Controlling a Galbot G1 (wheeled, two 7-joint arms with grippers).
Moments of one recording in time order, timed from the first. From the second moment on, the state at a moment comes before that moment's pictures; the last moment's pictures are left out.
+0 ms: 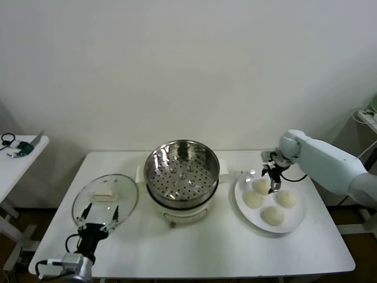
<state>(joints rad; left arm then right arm) 1.61 -1.36 -0.69 -1.94 -0.07 0.01 0.04 0.17 0.94 -1.07 0.81 0.03 -0.10 -1.09</state>
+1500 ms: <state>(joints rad) 1.61 -1.34 -0.69 -1.96 -0.07 0.01 0.03 0.78 1.15 -1.40 1.18 0.19 0.39 -1.04</state>
